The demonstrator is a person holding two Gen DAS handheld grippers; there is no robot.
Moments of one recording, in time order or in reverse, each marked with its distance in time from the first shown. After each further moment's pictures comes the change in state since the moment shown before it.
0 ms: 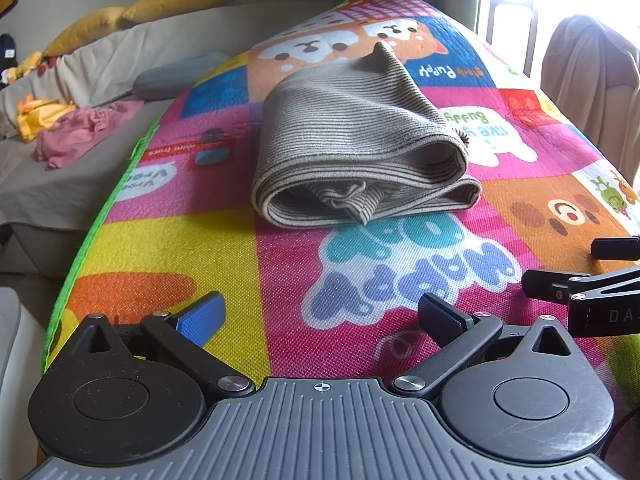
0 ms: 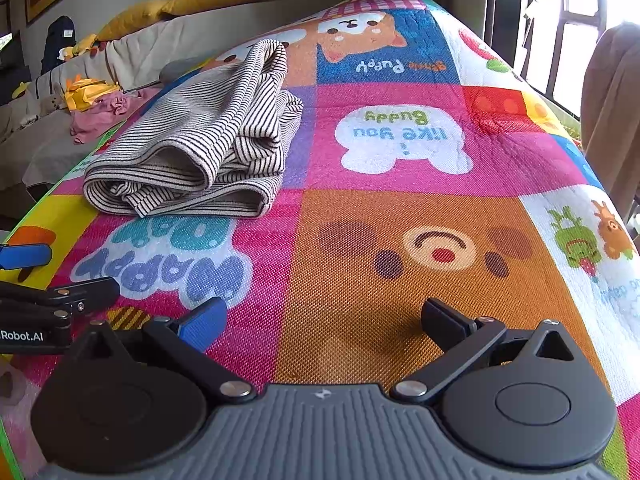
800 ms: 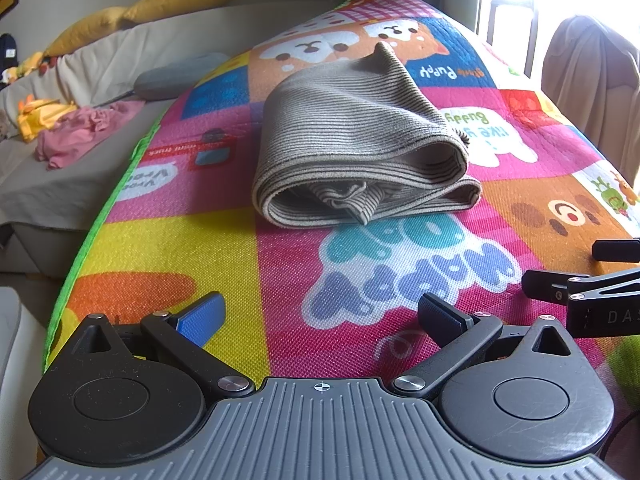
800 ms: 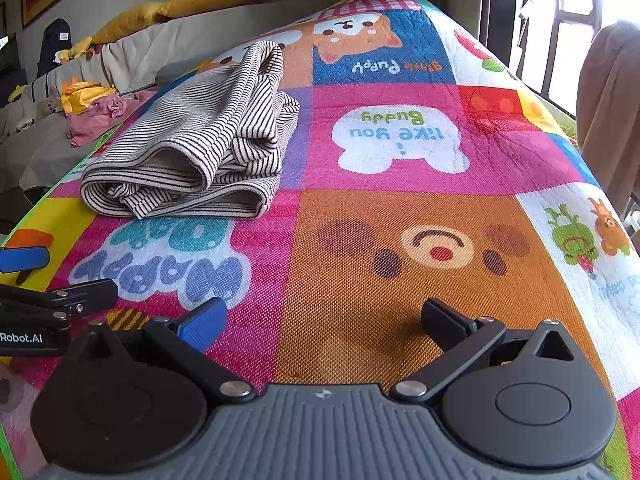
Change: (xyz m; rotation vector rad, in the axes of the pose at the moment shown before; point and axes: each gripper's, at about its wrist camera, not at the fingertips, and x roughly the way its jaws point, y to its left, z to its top) left arm 0.000 0.000 0.000 -0.002 -0.002 0.002; right arm -0.001 0.000 -0.001 0.008 -0.006 -0.008
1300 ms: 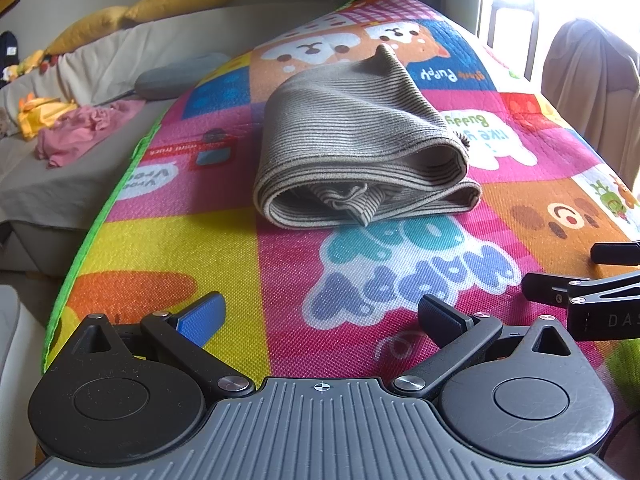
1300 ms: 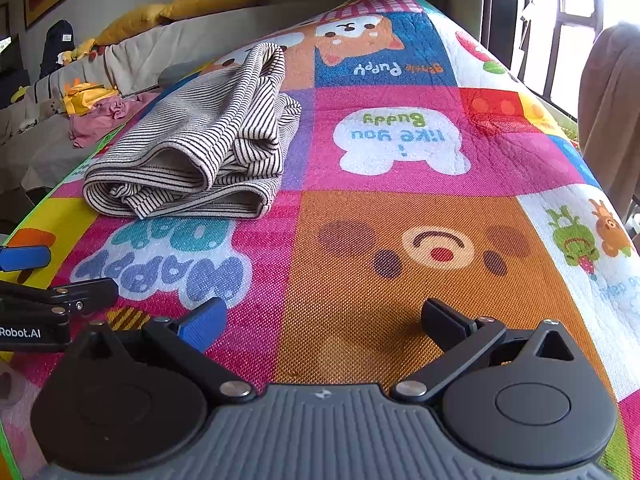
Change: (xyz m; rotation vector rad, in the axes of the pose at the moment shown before) left arm -0.001 0.001 -0.001 -0.010 -0.005 -0.005; right arm -0.001 0.000 -0.001 -0.002 -0.008 0.006
